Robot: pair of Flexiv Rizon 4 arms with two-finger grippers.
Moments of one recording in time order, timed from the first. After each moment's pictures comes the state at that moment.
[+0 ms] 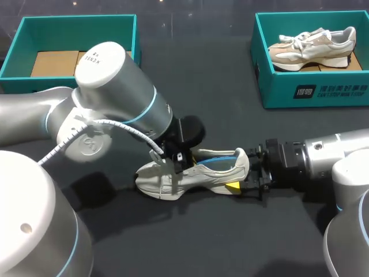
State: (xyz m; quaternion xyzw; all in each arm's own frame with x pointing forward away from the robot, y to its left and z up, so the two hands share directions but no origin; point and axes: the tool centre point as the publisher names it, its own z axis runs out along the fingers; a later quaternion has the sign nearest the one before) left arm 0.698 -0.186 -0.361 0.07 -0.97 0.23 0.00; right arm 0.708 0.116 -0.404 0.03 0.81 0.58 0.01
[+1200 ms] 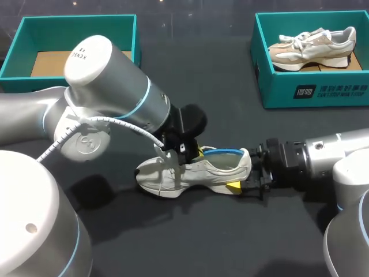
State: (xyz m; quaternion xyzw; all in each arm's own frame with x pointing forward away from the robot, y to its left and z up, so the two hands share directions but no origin) left arm 0.707 -0.201 -0.331 0.07 -0.96 0.27 -0.02; right arm 0.709 0.114 -0.405 0.03 0.81 0.59 0.01
